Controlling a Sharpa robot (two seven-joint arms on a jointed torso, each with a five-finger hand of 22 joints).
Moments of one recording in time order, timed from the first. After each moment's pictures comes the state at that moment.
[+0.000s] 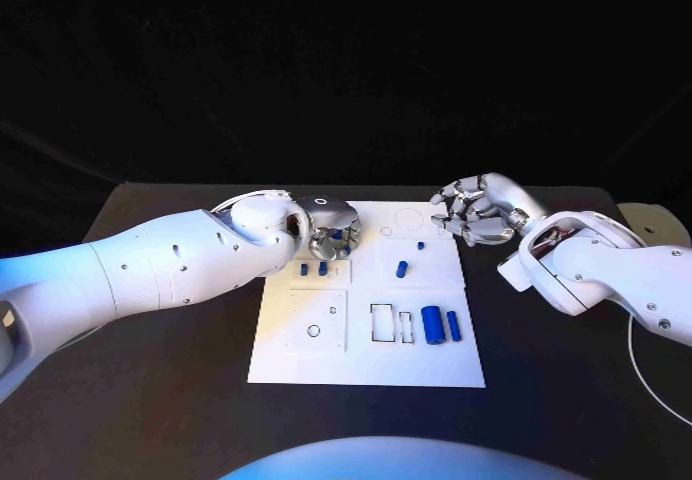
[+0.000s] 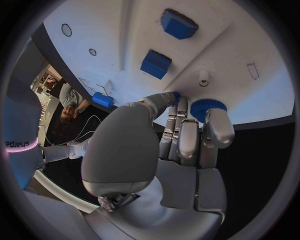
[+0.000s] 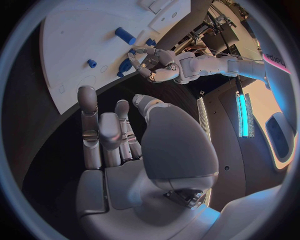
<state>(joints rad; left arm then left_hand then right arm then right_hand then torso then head) 1.23 -0.57 -0.09 1.25 -1.69 -0.09 0.05 1.45 -0.21 0.60 0.04 0.24 0.93 0.15 0.38 0.29 1.10 0.08 0.33 0.16 1.40 0.01 1.43 1.11 0.11 1.33 0.11 1.28 1.19 1.26 -0.93 -0.14 1.60 -0.95 -0.51 0.08 1.35 -0.17 0.40 0.25 0.28 0.79 0.17 0.29 0.43 0.98 0.09 0.87 0.79 1.40 0.01 1.17 1.05 0.15 1.21 0.11 0.69 0.94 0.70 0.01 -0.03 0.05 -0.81</state>
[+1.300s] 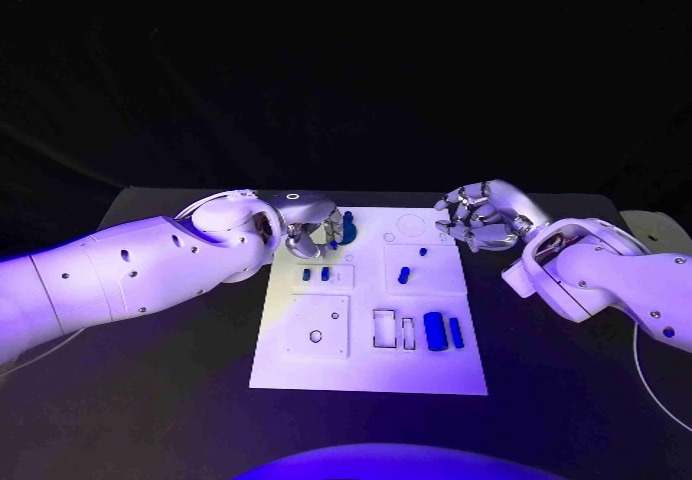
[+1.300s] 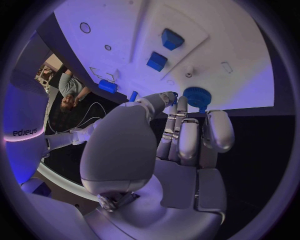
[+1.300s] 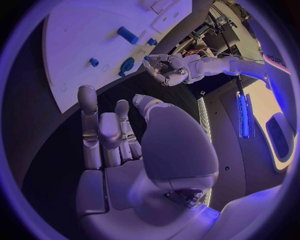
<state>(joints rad) 1.23 -0.73 -0.05 1.38 -1.62 -0.16 0.07 1.40 -0.21 0.62 0.02 0.22 0.97 0.15 0.34 0.29 1.14 0.09 0.27 0.17 1.41 0.01 1.43 1.10 0.11 1.34 0.11 1.30 1.22 1.26 -0.93 -0.14 1.59 -0.95 -0.51 0.08 1.35 -0.17 0.41 0.25 0.28 0.79 0.17 0.29 0.43 0.98 0.09 0.87 0.79 1.40 0.01 1.16 1.05 0.15 1.21 0.11 0.68 0.93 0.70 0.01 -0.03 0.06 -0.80</state>
